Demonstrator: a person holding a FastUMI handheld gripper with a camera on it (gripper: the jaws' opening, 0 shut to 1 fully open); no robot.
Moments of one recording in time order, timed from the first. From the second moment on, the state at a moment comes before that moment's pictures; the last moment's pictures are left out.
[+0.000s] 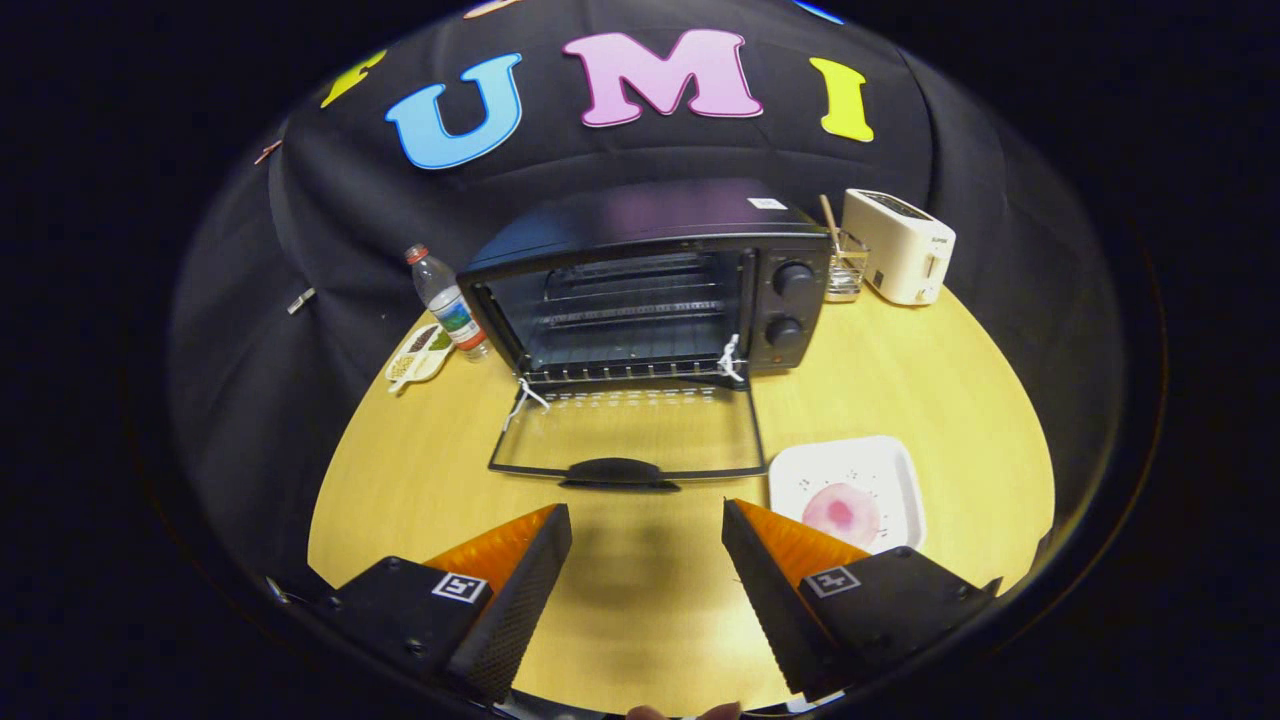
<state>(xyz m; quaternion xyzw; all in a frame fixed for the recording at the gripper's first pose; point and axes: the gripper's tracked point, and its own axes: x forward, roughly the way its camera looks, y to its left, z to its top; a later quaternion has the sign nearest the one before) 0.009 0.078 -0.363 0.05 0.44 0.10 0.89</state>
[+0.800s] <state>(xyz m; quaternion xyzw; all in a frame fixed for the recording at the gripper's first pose) 0.044 -0.131 -0.465 0.05 0.64 0.05 0.77</state>
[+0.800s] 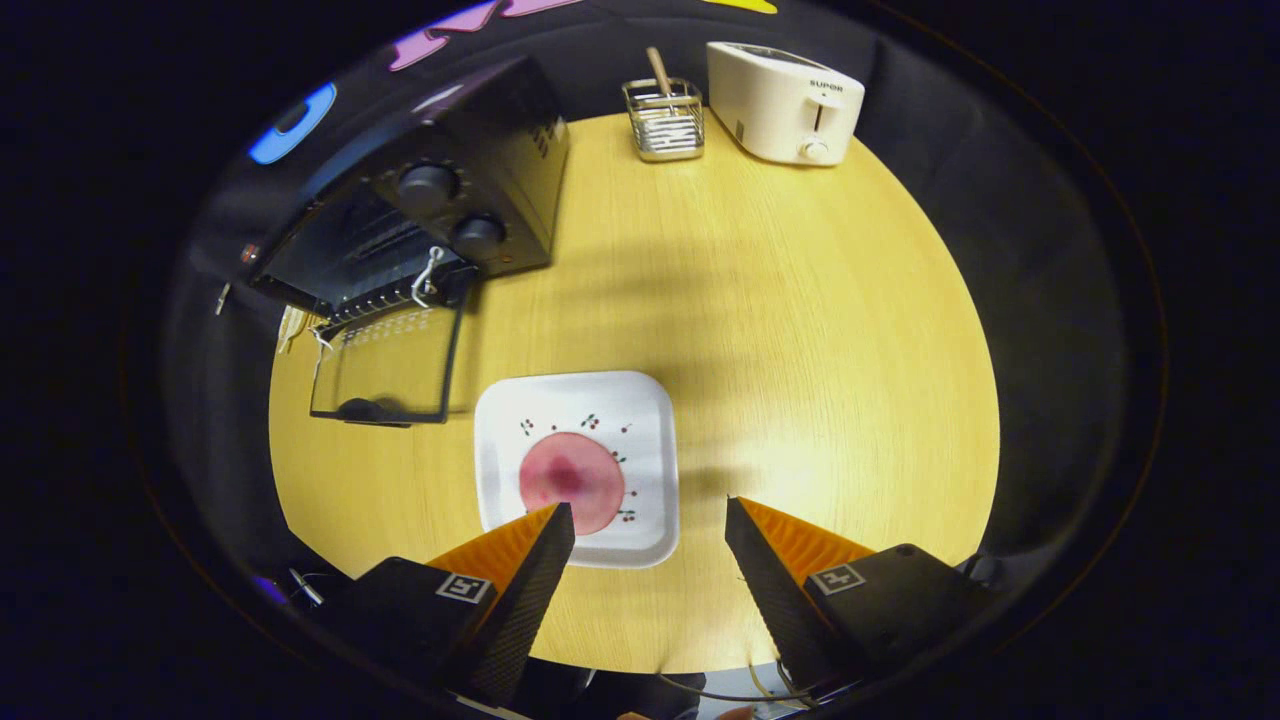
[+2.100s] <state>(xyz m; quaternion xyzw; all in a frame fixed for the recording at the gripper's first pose) 0.047 -0.123 -0.501 0.33 0.63 0.07 0.70</state>
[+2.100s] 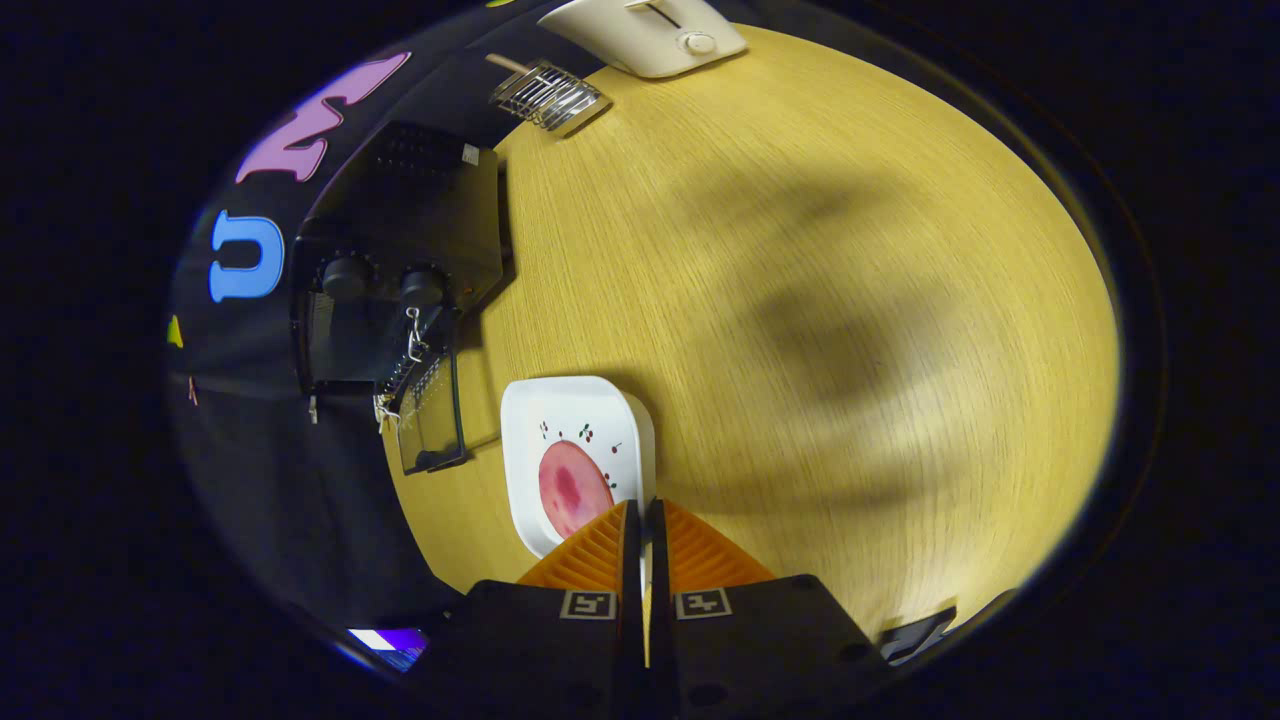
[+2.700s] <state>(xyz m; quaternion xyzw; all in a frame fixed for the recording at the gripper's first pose) 0.044 -0.092 -0.505 0.49 0.54 0.02 0.68</state>
